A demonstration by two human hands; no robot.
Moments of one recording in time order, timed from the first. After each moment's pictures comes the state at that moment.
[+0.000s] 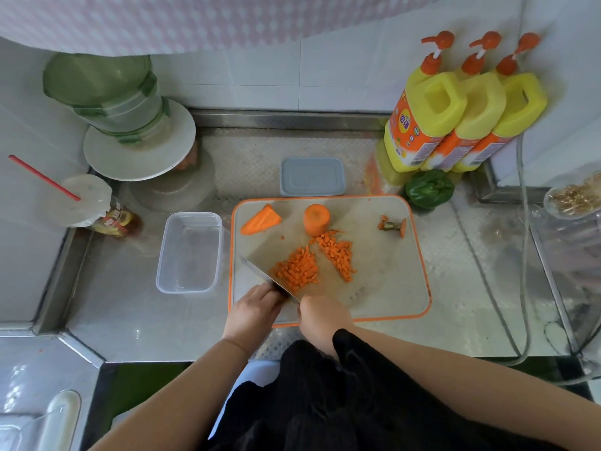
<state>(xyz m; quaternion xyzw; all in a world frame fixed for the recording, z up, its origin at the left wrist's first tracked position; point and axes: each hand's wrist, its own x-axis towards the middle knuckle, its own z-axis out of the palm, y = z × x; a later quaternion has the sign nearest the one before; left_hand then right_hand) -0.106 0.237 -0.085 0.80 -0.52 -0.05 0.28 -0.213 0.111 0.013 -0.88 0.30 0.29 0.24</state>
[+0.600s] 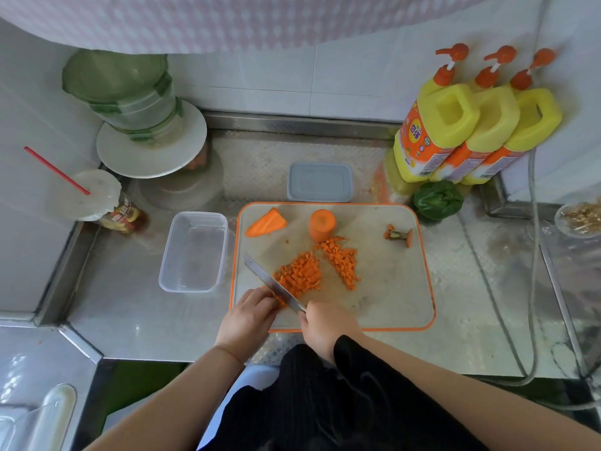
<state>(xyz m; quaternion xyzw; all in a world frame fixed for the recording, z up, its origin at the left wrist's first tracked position) -0.106 0.247 -0.084 0.81 -0.51 -0.04 0.29 -0.219 0.107 0.025 -0.87 0.30 0.28 0.28</state>
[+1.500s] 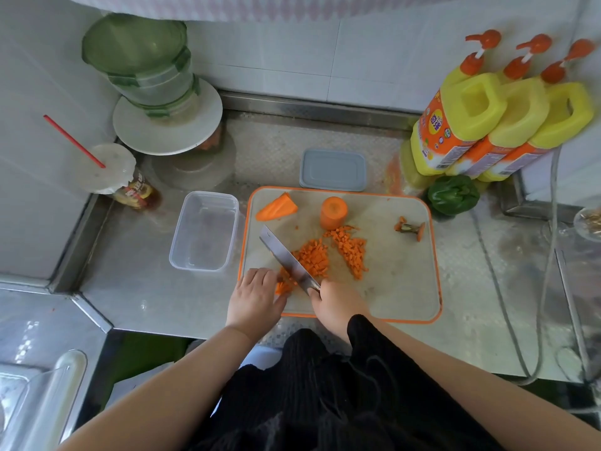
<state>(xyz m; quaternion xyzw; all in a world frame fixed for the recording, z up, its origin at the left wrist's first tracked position) -0.116 0.240 -0.071 0.89 -0.43 -0.04 0.18 -0.217 0.093 0.010 -0.86 0.32 0.26 0.30</state>
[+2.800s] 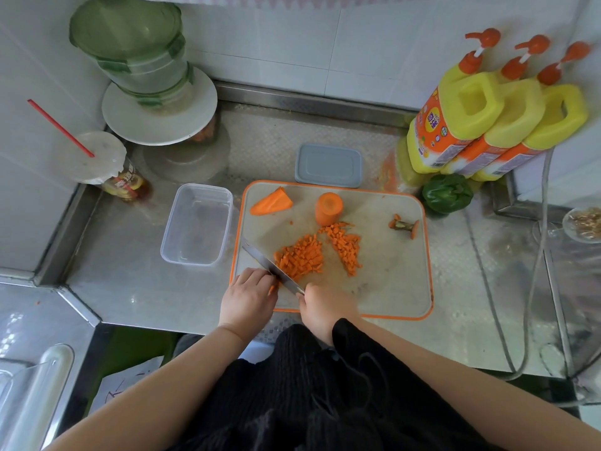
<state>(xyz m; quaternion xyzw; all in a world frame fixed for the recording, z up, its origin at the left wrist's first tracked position) -0.121 0.242 -0.072 0.86 -0.44 0.01 0.24 -0.218 0.107 0.024 -0.90 0.26 0.28 0.23</state>
